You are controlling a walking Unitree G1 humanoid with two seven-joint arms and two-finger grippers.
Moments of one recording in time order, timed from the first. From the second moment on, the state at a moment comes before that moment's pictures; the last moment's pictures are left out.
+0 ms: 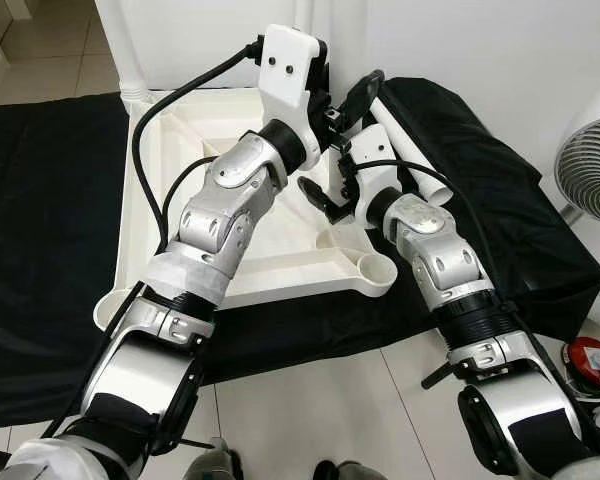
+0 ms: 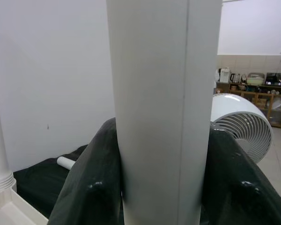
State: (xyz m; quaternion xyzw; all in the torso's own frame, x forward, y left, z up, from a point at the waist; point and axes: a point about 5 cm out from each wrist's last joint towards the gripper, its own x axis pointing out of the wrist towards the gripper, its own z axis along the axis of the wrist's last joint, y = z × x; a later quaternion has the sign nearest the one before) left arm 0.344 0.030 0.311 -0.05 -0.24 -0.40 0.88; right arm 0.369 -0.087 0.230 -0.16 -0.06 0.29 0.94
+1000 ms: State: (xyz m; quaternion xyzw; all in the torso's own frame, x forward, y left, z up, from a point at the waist) left arm 0.341 0.029 0.311 -0.05 -0.25 -0.40 0.88; right arm 0.370 -0.084 0.231 -0.17 -0.08 0.31 0.93
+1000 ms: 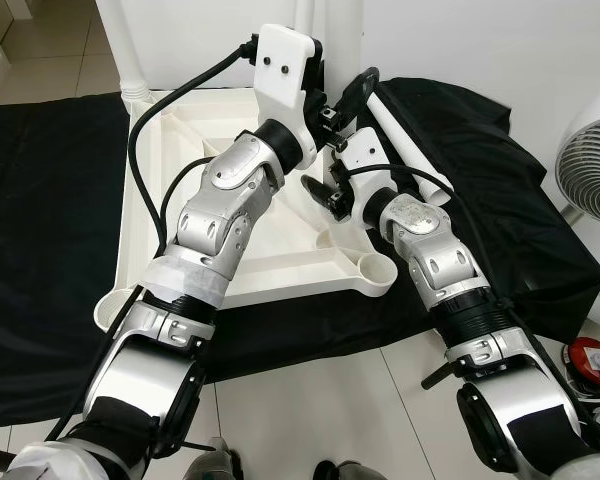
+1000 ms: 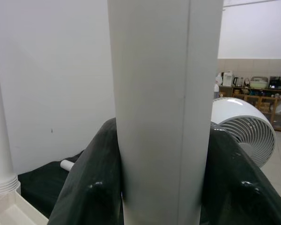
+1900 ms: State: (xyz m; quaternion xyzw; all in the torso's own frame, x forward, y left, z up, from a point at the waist) left arm 0.331 0.023 0.317 -0.06 -0.25 -0.42 0.87; right arm 0.370 -0.089 0.225 -0.01 -0.08 0.22 0.97
